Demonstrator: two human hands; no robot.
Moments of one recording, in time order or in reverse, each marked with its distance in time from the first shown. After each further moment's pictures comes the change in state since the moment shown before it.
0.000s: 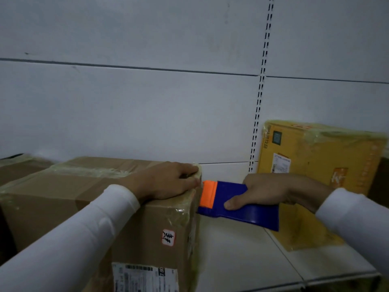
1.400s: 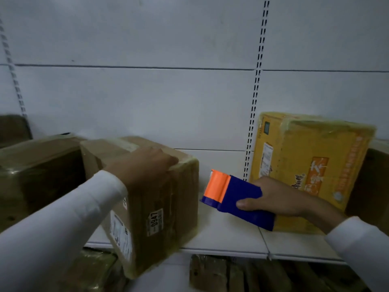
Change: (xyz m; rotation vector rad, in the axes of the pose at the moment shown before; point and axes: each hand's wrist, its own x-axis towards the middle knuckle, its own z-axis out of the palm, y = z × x) left_hand -0.060 0.079 0.012 0.614 0.153 -0.100; right_hand -0.061 0.101 0.033 0.359 0.062 -0.563
